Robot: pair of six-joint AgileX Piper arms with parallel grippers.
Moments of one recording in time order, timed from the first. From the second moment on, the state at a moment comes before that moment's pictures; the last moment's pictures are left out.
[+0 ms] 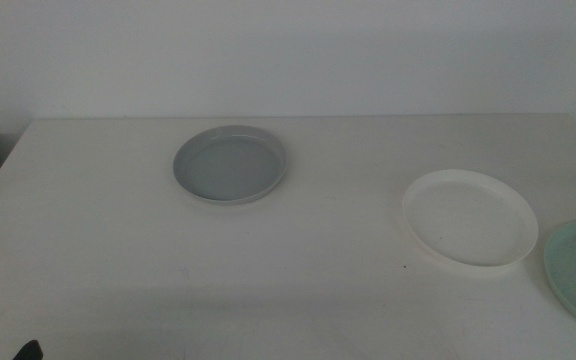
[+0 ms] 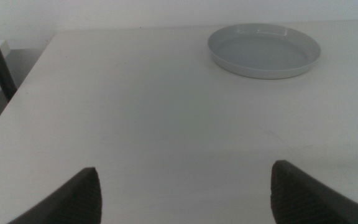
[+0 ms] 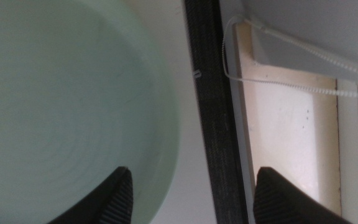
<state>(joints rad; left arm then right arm) -0.06 -0.01 0.03 -0.07 0.31 0.03 -0.55 1.77 -1.20 0.02 0.94 -0.37</state>
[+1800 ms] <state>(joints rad) -0.06 -0.01 0.03 -0.07 0.31 0.03 -0.05 1.45 -1.21 0.24 1.04 -0.17</state>
